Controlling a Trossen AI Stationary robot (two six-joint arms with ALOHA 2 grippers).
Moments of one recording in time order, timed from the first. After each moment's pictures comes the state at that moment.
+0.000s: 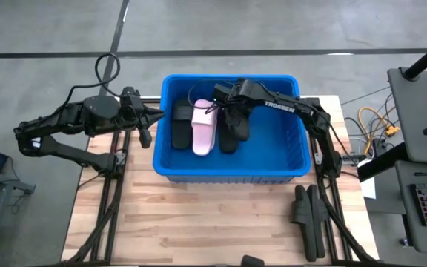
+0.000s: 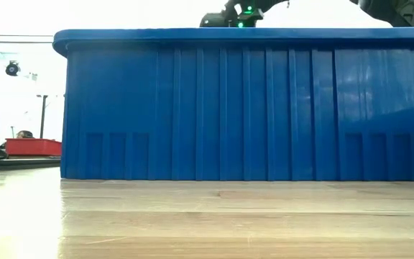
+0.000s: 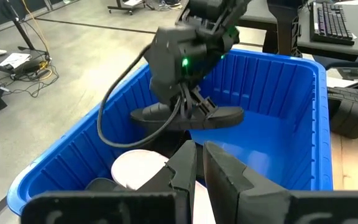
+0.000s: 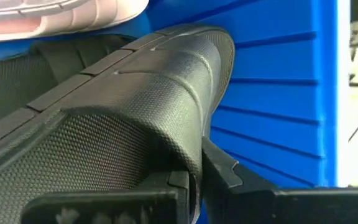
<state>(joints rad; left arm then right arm) 0.02 0.94 1.38 -0.82 -0.42 -0.12 -0.36 2.08 2.04 -1.28 0.57 -0.13</state>
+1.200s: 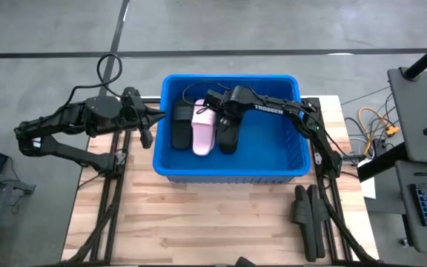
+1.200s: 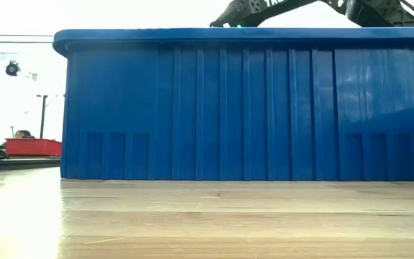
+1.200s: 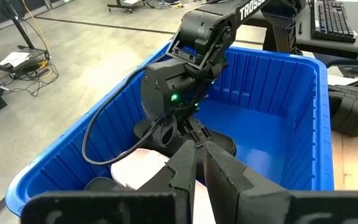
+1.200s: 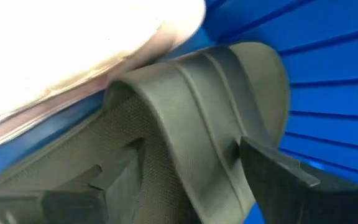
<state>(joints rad) 0.02 0.94 1.38 -0.82 -0.42 -0.12 -0.35 2.19 2.05 -1.19 0.39 0.18</state>
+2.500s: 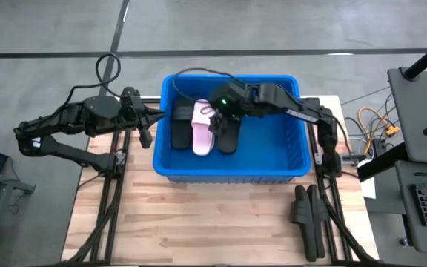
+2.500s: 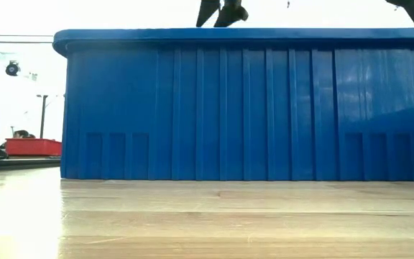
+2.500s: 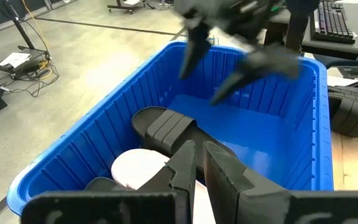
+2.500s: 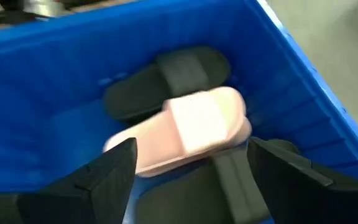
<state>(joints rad) 0.02 0.94 1.38 -0.82 -0.42 -0.12 -0.16 2.00 2.35 -1.22 0.29 0.13</state>
